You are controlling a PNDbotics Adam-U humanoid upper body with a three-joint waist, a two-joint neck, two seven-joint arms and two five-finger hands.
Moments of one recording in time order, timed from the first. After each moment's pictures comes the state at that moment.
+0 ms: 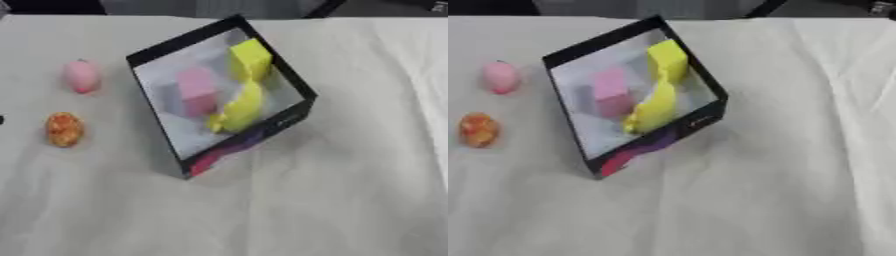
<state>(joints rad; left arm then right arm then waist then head) -0.06 0.47 0.13 -1.98 0.18 -0.14 0.14 -0.20 -0.64 -0.16 -1.98 -0.32 -0.12 -0.18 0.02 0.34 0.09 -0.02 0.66</state>
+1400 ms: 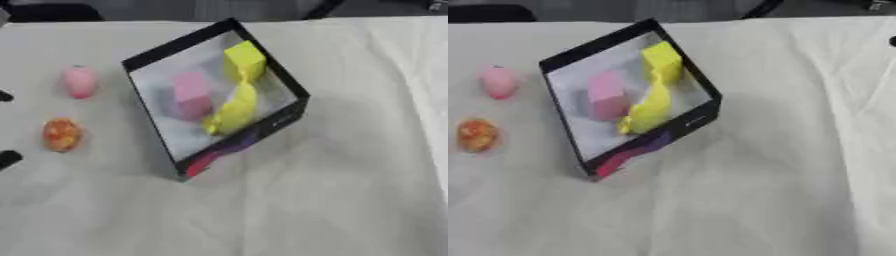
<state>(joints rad) -0.17 1.17 -0.07 -1.79 -0.22 0.04 -0.32 -0.18 -0.63 -0.18 -1.98 -0.31 -0.07 -0.18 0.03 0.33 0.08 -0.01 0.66</state>
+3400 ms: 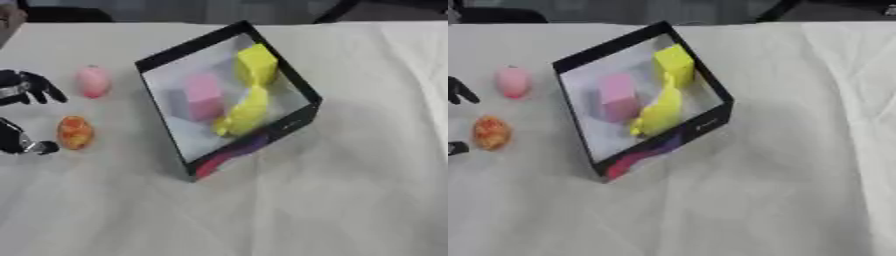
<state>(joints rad) -0.52 1.04 -0.29 -1.58 -0.43 0.10 -0.51 -0.18 -0.62 -0.17 -1.98 -0.31 -0.05 -0.16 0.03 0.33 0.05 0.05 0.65</state>
